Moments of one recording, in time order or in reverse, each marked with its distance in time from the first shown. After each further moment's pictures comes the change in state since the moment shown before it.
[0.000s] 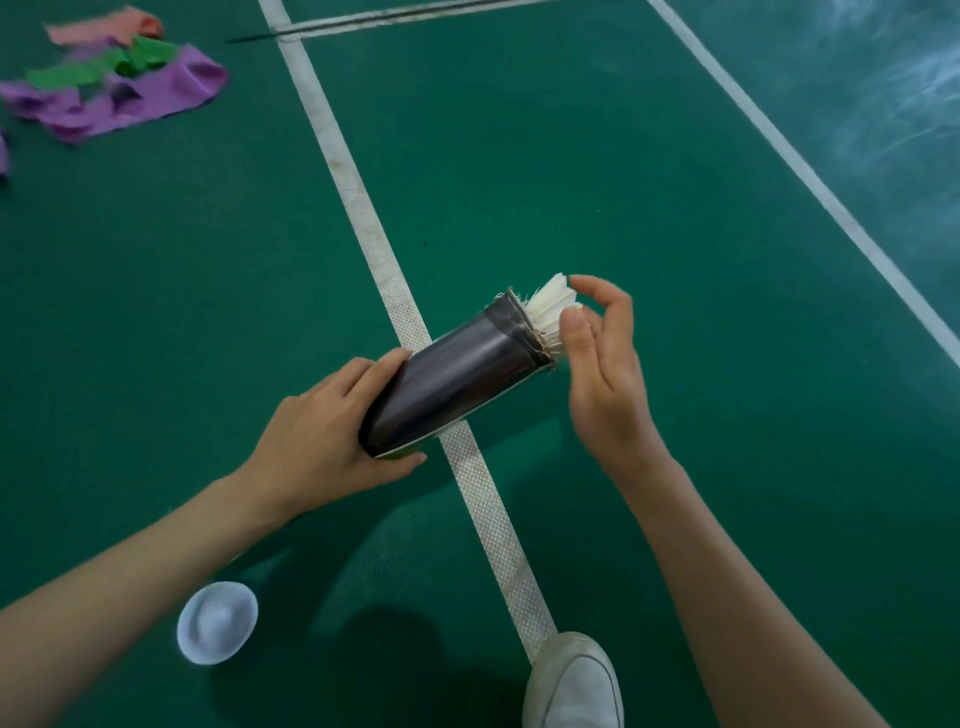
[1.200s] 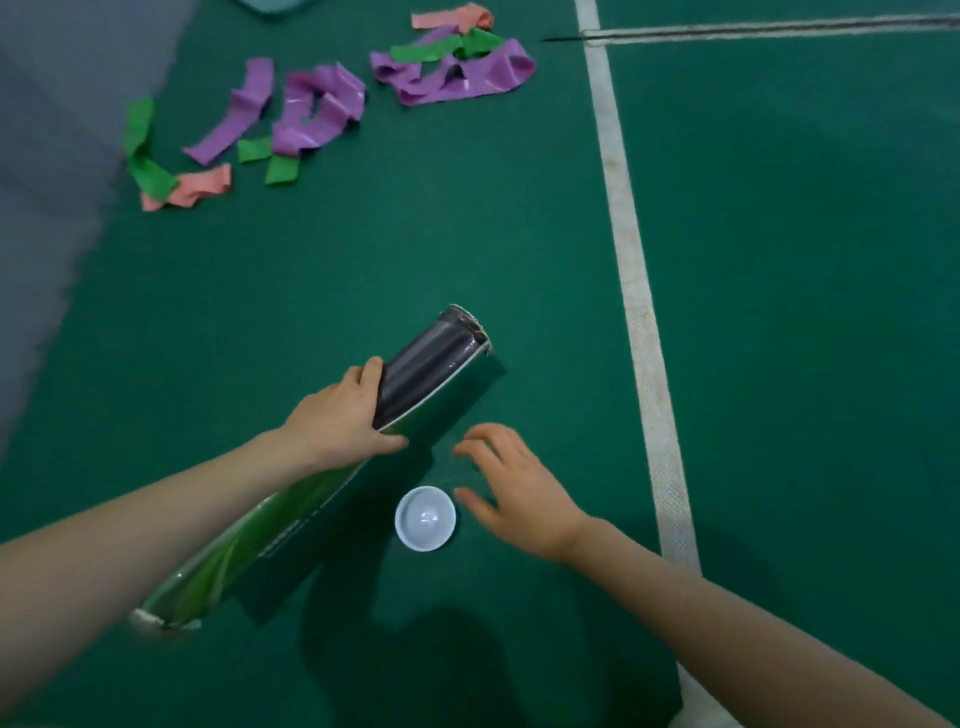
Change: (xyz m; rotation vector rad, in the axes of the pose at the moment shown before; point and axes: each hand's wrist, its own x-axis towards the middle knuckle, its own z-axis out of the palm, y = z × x) left_hand -0.145 -0.140 -0.022 0.106 -0.276 -0.742; right_hand -0.098 0.049 0.216 -0.432 -0.905 -0.466
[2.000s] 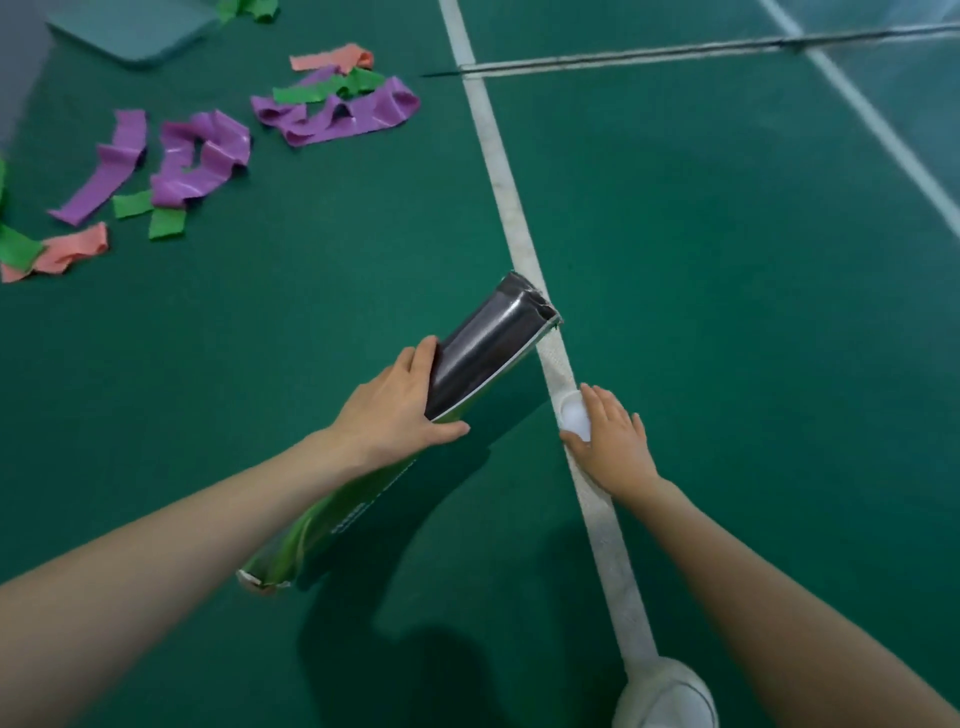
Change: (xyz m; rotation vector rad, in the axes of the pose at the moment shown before) left_hand 0.016 0.124 -0.034 -0.147 0.130 0.339; right_hand -0.068 0.113 -0.091 -0.209 0.062 0.808
